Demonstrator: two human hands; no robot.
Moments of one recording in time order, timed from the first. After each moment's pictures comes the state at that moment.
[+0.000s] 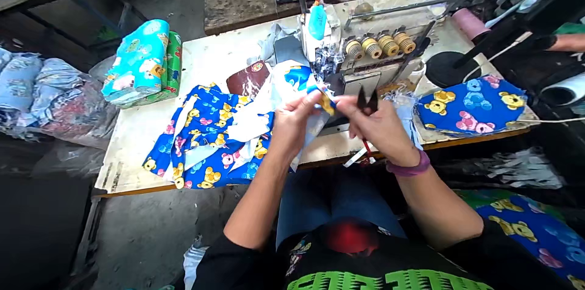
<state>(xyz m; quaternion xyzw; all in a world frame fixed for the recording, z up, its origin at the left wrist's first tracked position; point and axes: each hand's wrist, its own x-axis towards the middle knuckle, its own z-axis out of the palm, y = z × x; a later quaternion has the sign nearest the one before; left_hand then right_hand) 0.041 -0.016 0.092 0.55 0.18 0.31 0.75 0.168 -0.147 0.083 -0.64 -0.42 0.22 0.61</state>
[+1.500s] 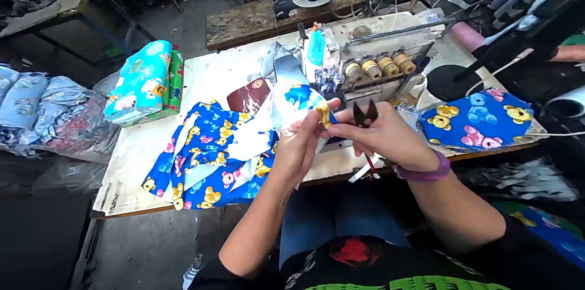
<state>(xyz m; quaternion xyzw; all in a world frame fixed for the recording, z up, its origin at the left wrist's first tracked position) 0.044 -0.020 0.099 0.48 0.11 0.29 0.82 0.180 -0.138 0.123 -0.61 -0.44 0.34 0.57</state>
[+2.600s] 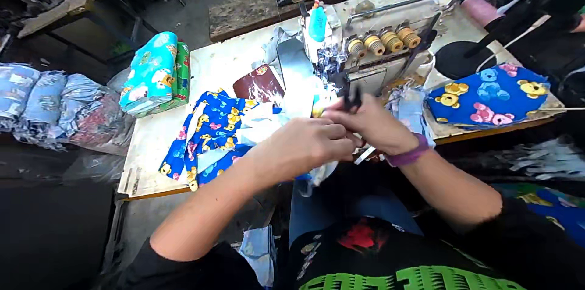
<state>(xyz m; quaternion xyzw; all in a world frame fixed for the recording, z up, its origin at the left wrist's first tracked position) 0.010 0.000 0.151 0.95 -0.23 0.15 0.17 0.157 -0.134 0.100 -0.54 -0.38 0.44 0.61</state>
